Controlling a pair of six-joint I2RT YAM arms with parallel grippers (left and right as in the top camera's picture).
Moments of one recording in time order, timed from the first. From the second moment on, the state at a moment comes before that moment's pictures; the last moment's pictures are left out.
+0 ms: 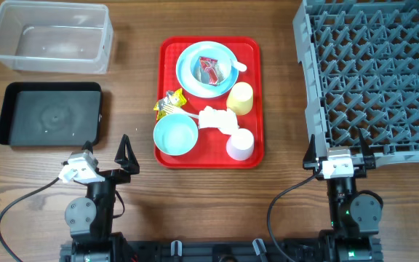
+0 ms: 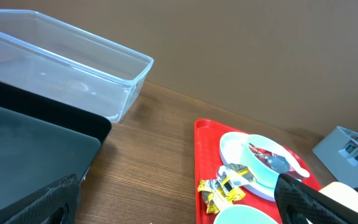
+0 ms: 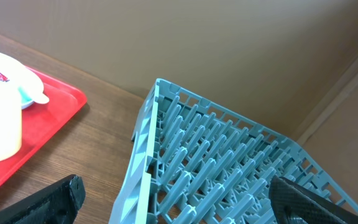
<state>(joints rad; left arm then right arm) 0.09 0.01 0.01 -0.07 0.08 -0.37 0.02 0.02 0.01 0.01 0.05 -0.47</state>
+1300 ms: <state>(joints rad) 0.09 0.01 0.01 -0.07 0.08 -0.37 0.02 0.02 0.01 0.01 0.05 -0.47</state>
